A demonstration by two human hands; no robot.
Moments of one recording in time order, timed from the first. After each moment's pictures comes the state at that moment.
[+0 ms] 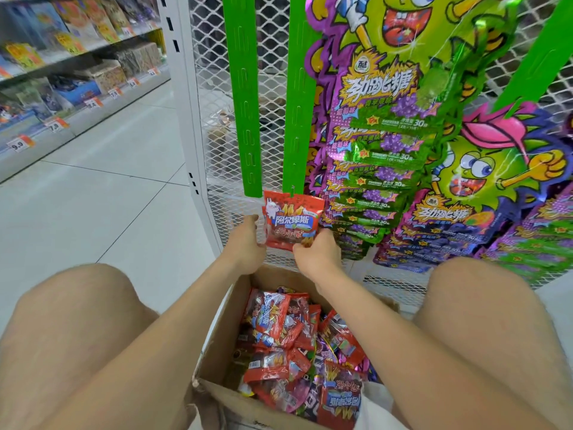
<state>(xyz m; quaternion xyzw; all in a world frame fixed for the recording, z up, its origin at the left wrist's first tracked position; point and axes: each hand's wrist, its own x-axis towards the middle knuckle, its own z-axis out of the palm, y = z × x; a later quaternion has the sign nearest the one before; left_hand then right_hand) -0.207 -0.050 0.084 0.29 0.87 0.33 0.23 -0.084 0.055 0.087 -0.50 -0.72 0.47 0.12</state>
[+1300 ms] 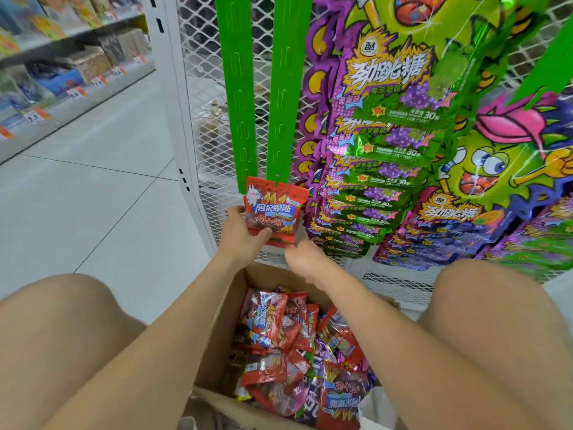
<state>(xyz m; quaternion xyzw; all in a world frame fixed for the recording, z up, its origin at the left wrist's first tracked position) -0.234 -0.032 0.049 0.24 0.84 0.44 0.18 -0.108 0.073 0.058 -0.43 -0.77 0.47 -0.08</state>
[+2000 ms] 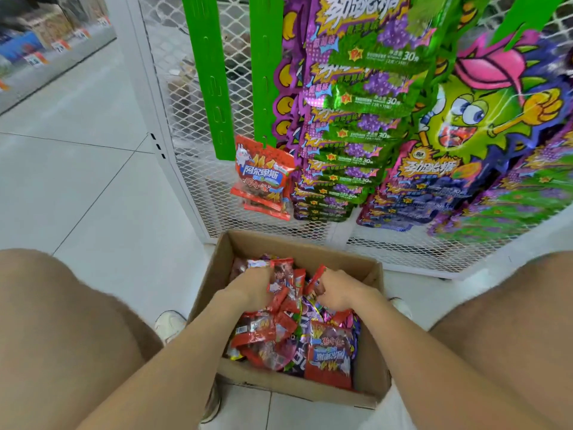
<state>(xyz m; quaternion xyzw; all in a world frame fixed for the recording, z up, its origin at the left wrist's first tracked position) -0.147 -0.067 -0.051 0.45 0.81 0.06 0.36 0.025 0.089 -0.031 -0.32 -0.86 0.24 -0.30</state>
